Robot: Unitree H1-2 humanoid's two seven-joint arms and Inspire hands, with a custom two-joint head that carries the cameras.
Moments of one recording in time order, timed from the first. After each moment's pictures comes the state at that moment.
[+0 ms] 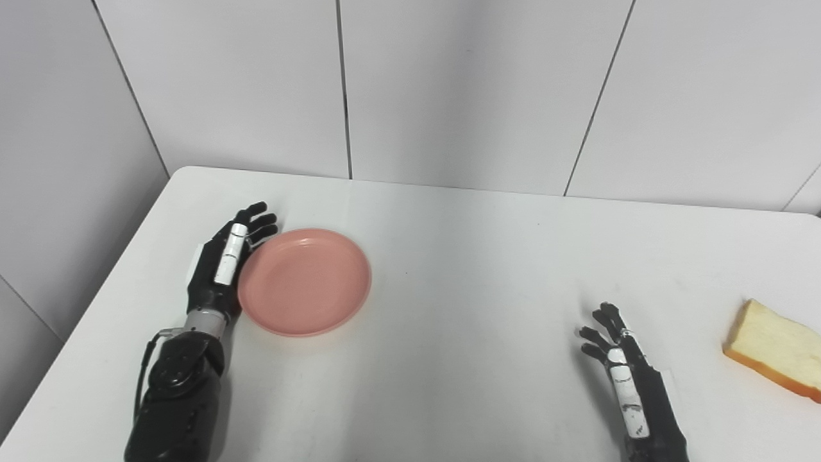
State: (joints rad) left arm -0.41 0.19 0.16 0.47 -0.22 -0.11 -0.09; right arm 0.09 -0.10 0.00 -0.08 -0.05 -0.16 0.01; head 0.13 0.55
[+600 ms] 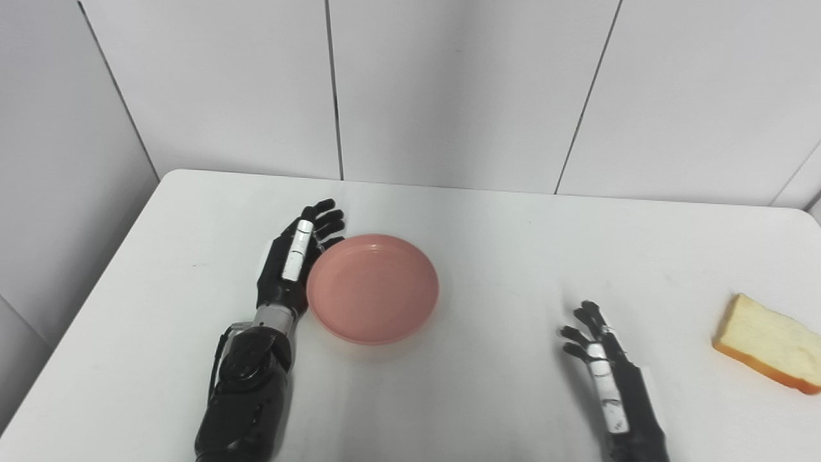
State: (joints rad) left arm -0.48 0.03 0.08 0.54 -0.21 -0.14 -0.10; right arm 0.09 -0.06 0.04 -0.11 -0.10 -0.11 -0.02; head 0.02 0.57
